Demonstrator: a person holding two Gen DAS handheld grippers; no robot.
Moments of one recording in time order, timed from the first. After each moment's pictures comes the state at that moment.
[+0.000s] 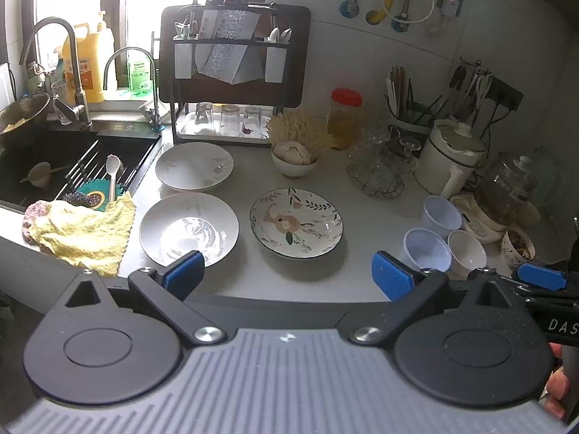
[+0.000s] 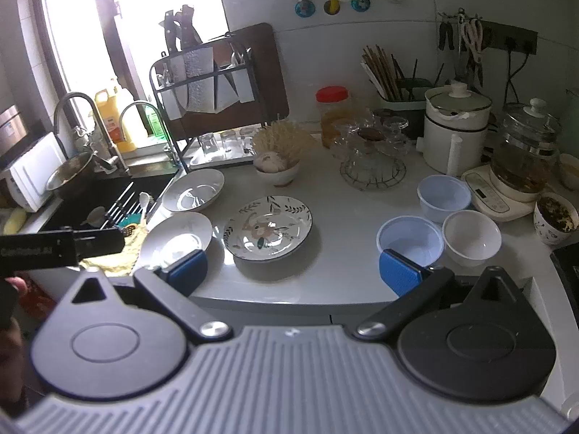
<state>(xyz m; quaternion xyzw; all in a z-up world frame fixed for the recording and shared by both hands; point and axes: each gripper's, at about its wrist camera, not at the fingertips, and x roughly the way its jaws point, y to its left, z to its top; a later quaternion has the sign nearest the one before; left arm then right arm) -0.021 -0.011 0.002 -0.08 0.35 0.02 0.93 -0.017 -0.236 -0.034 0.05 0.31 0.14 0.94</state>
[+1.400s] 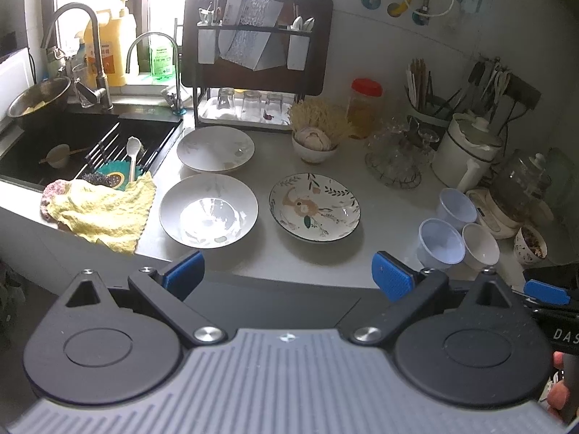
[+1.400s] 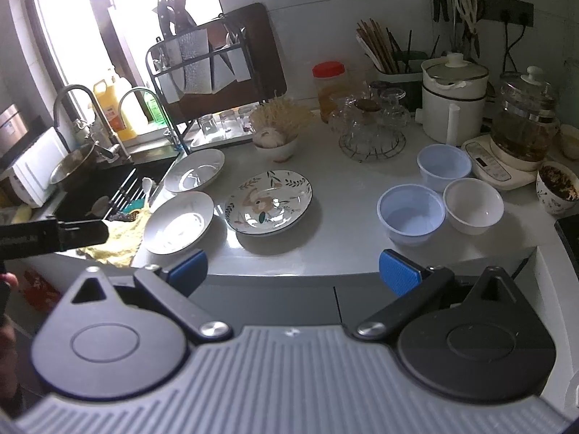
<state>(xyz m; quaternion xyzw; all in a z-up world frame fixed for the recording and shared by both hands) -0.038 -0.012 -0.002 -0.09 0.37 0.06 0.92 -0.026 -0.247 -0.047 0.07 0.34 0.14 0.93</state>
